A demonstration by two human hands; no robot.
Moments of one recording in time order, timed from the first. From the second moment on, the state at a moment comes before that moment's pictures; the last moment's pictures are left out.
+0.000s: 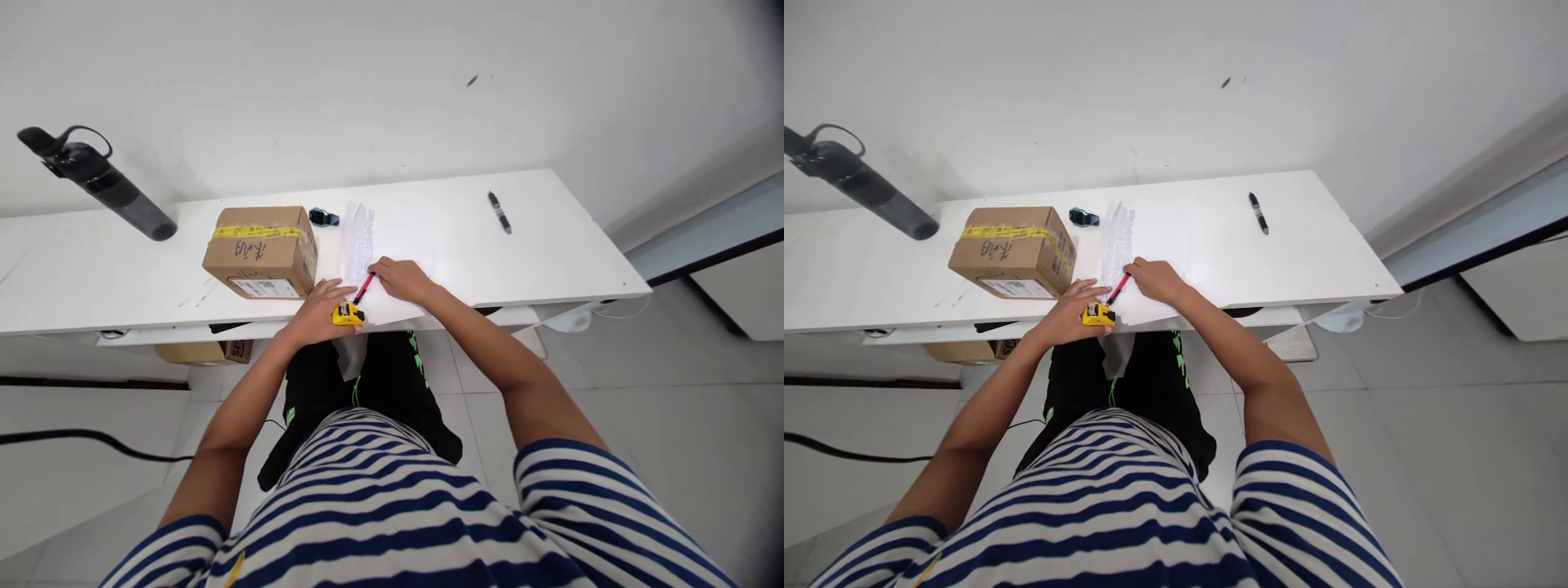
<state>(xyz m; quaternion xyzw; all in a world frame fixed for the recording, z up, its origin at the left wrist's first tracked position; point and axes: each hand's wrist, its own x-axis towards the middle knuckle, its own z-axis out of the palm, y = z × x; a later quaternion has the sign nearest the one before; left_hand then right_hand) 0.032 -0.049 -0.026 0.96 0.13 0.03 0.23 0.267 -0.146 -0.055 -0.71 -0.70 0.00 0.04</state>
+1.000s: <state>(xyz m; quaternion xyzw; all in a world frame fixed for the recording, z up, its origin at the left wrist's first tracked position) 0.019 -0.056 -0.051 0.95 0.18 0.09 0.25 0.236 -0.136 -0.062 -0.72 -0.45 0.20 0.49</state>
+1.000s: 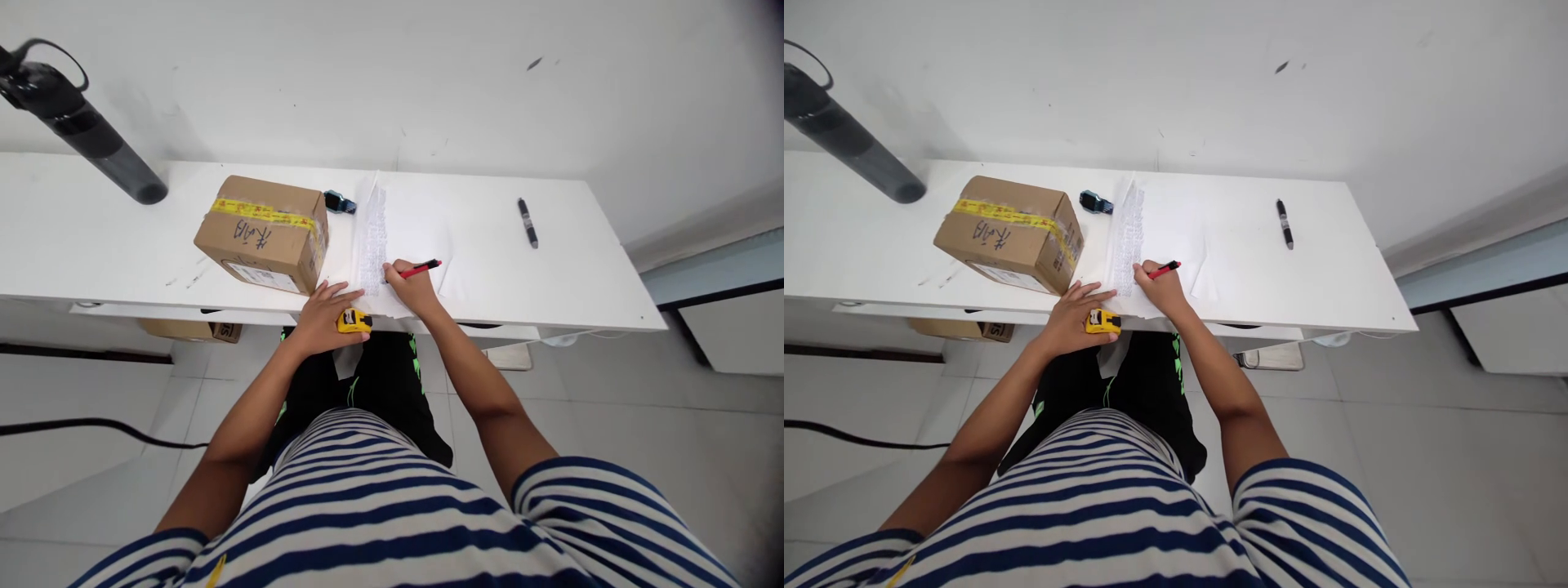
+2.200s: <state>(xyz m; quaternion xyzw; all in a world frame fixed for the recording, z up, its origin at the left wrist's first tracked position) 0.019 -0.056 -0.058 0.94 0.17 0.12 0.27 0.235 -0.141 -0.060 -0.72 -0.42 0.22 0.50</state>
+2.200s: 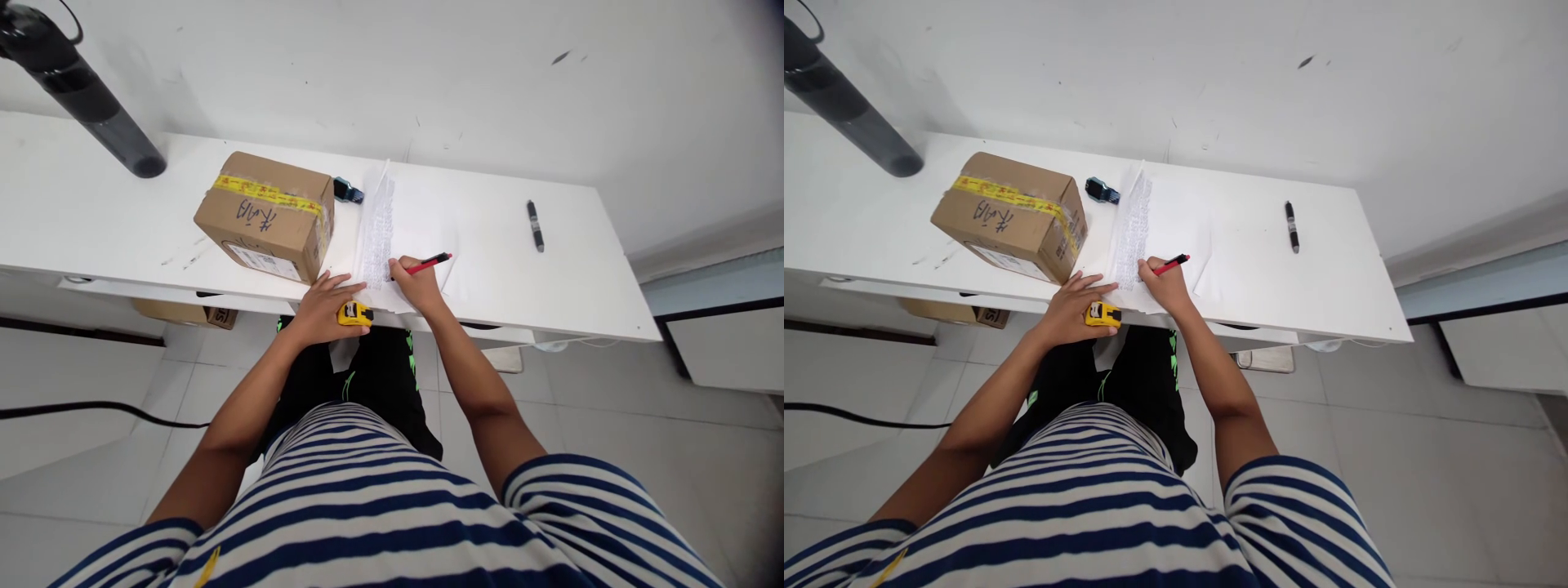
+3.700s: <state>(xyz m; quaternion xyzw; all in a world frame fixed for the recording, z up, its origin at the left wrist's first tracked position) -0.028 -0.087 0.008 0.76 0.05 0.40 0.51 0.213 -0.156 -0.015 -0.66 -0.52 0.14 0.52</state>
